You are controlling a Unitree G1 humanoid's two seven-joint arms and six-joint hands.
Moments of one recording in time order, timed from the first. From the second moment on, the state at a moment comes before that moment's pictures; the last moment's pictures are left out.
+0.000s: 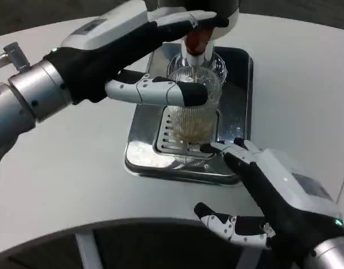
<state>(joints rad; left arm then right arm) -0.82 0.69 -0.06 0.12 0.13 -0.39 -0.60 0.04 -0.08 0.26 -0.82 -1.02 0.33 0.54</state>
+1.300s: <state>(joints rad) -0.81 0.69 -0.06 0.11 0.16 -0.40 -0.59 -0.06 -0.01 0.13 -0.63 -0.71 0.47 0.30</state>
